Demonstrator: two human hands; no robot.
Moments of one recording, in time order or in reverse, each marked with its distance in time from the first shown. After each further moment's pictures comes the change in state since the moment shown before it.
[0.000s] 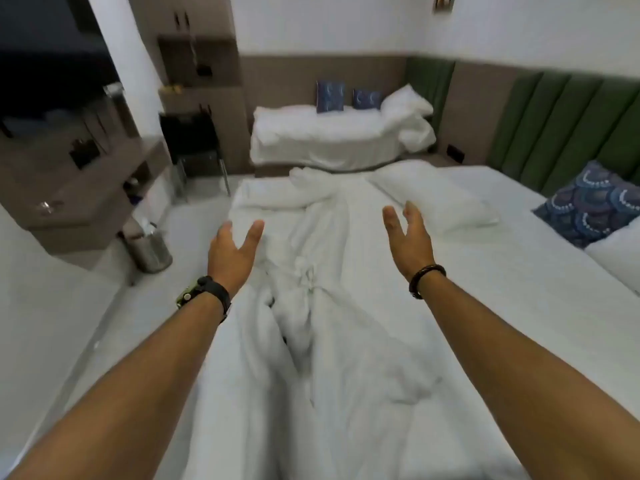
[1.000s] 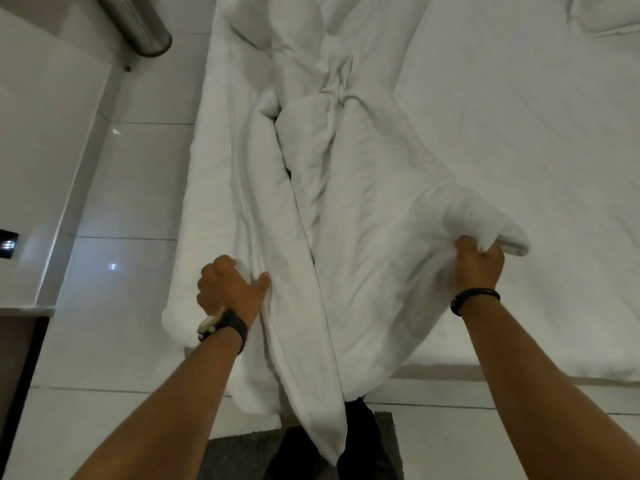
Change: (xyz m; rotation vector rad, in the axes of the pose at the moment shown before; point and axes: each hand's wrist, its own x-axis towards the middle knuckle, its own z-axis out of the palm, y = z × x) left_hand -0.149 -0.321 0.146 0.612 -0.075 -0.655; right_hand -0.046 0.348 0.045 0.075 0.220 0.635
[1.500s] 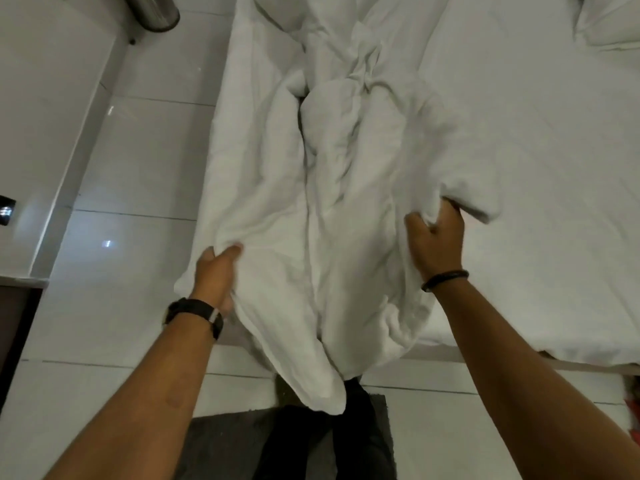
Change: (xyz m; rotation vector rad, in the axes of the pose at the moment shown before) left_hand 0.006 -0.052 -0.052 -1.054 -0.236 -0.348; right_hand -0.108 -0.037 0.052 -0.235 -0.286 -0.596
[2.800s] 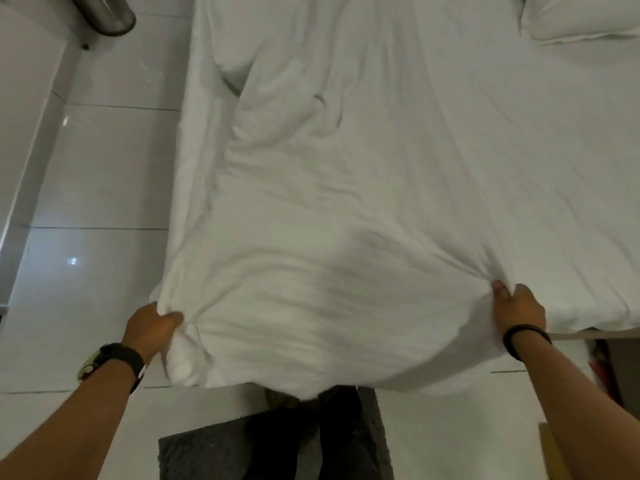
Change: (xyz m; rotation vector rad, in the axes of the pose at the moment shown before) left_hand 0.010 -0.033 -0.103 0.754 -0.062 -0.023; right_hand -0.051 0.146 -0.167 -0.651 0.057 0.772
